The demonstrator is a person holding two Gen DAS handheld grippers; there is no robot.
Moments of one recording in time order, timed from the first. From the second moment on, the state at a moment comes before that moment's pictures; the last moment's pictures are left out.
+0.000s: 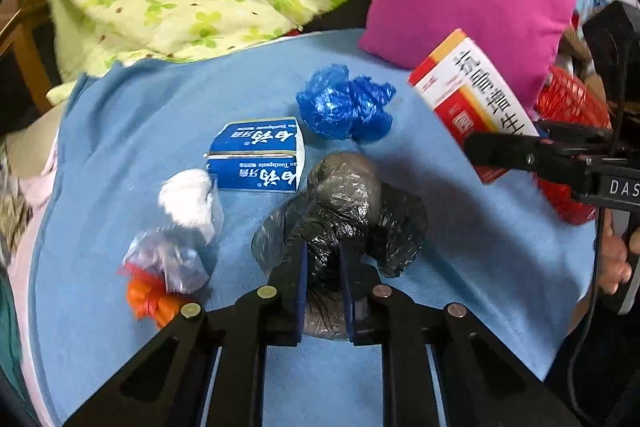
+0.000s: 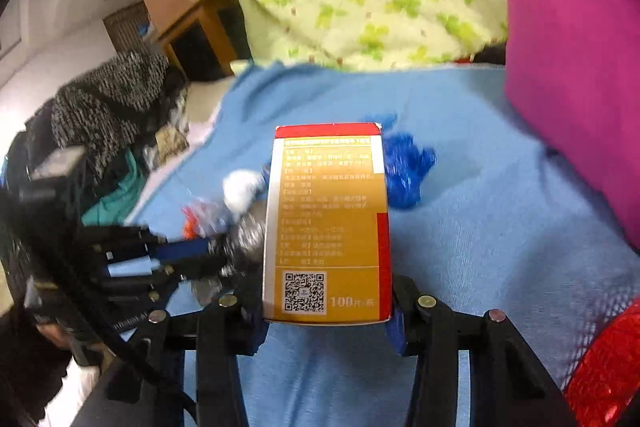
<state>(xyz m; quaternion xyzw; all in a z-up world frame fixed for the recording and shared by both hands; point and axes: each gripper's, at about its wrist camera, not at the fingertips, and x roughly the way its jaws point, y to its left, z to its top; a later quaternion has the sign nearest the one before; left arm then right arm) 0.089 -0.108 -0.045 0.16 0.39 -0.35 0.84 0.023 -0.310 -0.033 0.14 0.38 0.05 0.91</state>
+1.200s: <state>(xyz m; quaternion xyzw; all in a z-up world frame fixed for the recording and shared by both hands) 0.009 -0.049 -0.103 0.08 0.43 -0.25 0.87 -0.041 -0.283 0.001 0.12 0.31 0.03 0.94</state>
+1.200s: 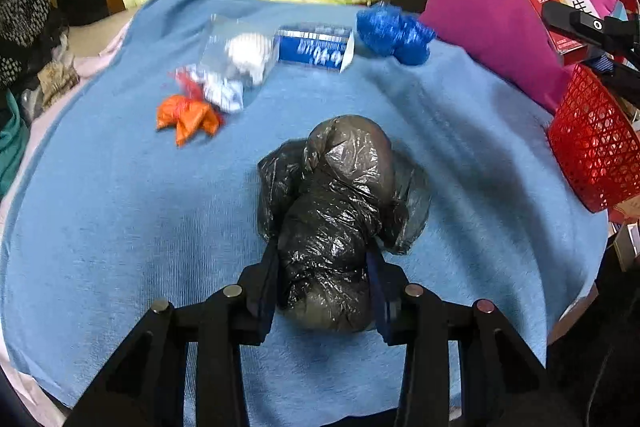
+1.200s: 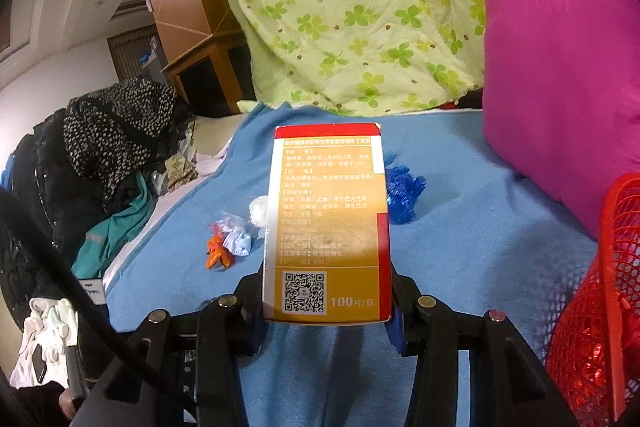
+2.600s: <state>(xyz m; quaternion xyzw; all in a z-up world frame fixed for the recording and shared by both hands) -0.079 -0.278 0.054 0.11 0.28 -0.47 0.83 -0.229 -0.473 0.056 0.32 0.07 -0.23 0.92</state>
